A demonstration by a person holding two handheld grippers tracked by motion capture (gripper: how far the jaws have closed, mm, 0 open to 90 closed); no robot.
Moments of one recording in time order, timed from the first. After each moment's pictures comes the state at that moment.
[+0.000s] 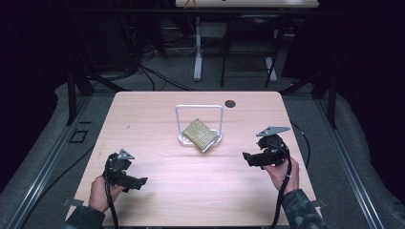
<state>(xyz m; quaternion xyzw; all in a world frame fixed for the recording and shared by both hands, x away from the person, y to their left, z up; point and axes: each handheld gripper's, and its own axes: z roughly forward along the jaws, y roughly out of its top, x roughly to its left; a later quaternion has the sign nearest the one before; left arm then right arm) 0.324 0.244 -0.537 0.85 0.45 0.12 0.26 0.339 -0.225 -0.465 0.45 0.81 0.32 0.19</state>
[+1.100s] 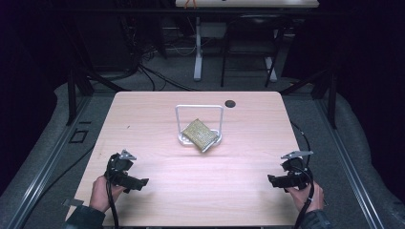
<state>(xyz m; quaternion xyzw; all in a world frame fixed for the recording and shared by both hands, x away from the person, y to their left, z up) 0.327 0.241 -0.540 0.85 0.44 0.11 0.25 0.300 -0.297 -0.526 0.53 0.79 0.24 0.17</state>
